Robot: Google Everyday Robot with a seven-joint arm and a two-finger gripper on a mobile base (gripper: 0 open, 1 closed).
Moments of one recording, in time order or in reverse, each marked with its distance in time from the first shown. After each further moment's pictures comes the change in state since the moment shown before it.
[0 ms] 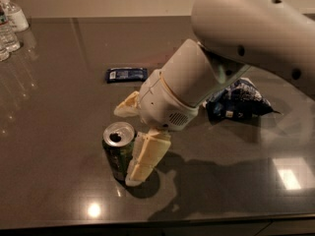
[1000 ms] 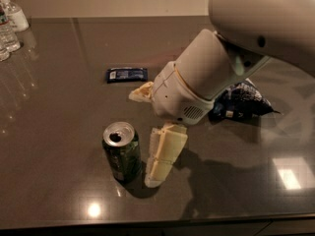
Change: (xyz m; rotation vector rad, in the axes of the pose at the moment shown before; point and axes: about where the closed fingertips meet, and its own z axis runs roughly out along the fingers) arm 0.015 -0.001 -0.024 0.041 0.055 0.013
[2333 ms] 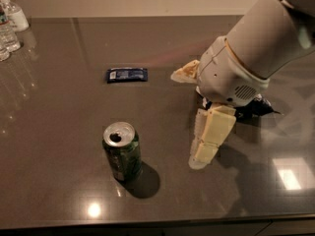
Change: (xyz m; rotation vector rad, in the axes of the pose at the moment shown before) arm 0.049 -0.003 -0.074 0.115 0.138 0.068
